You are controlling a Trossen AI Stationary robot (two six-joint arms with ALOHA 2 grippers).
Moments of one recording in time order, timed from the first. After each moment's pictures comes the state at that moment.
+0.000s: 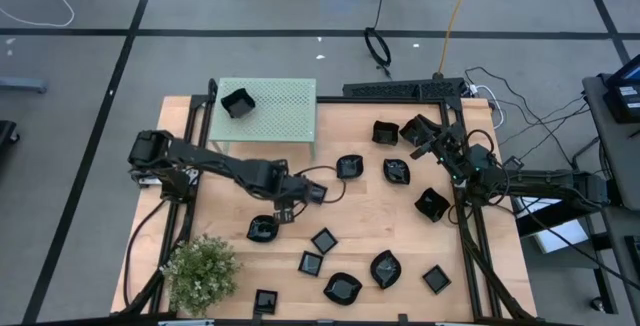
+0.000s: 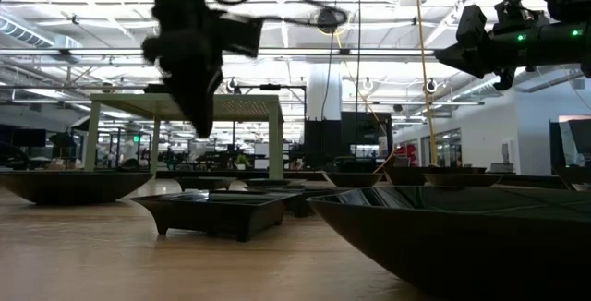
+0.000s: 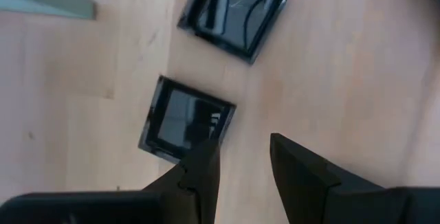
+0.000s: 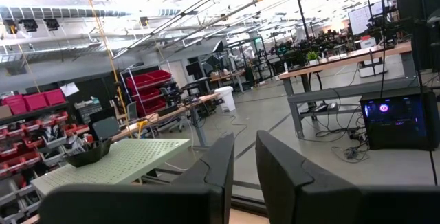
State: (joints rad) left arm -0.12 1.72 1.20 -0.83 -0.21 -0.23; right arm -0.27 0.54 0.02 0.79 0.63 0.16
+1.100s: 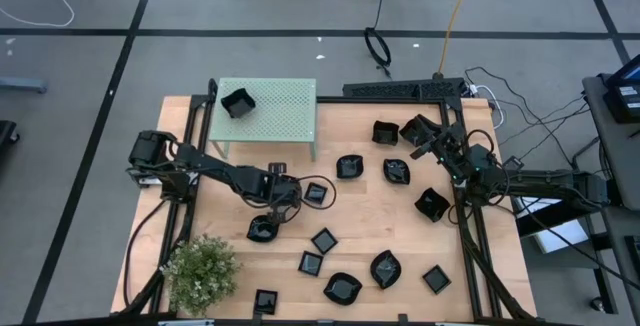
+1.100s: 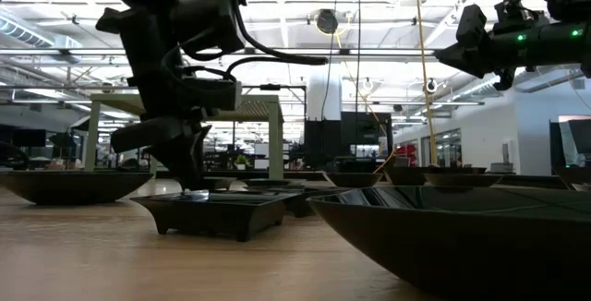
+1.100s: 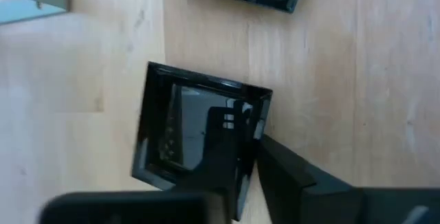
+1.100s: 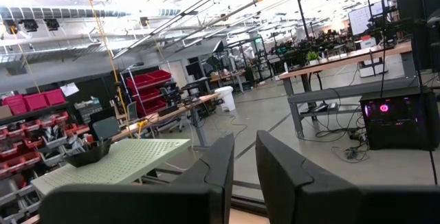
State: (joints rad) left arm -0.12 1.73 0.90 -0.46 -0.30 -0.02; right arm -0.27 0.54 0.02 0.79 0.63 0.16
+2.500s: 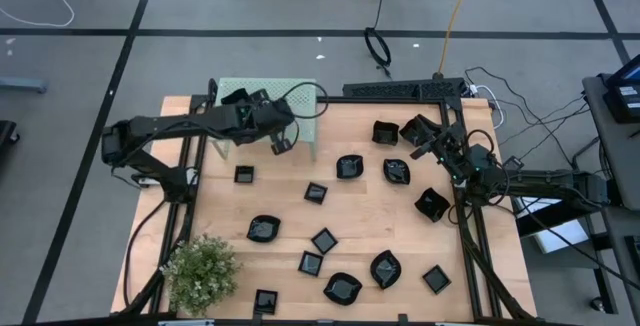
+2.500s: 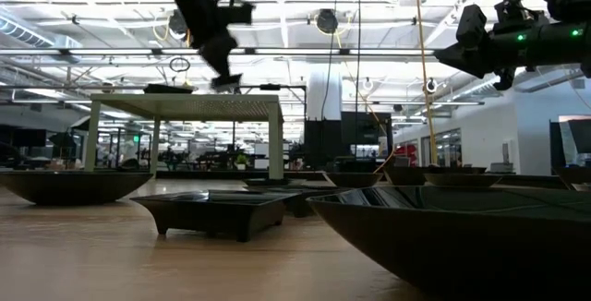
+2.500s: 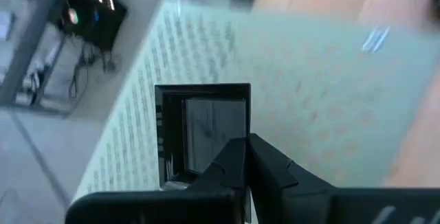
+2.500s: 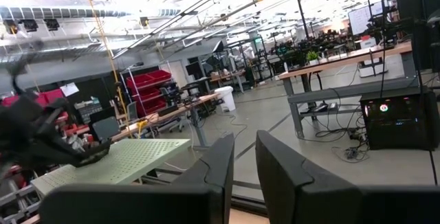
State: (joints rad) left arm 0.29 1.46 1.22 -0.72 -0.53 0.12; right arm -0.27 0.54 0.02 0.79 0.63 0.16
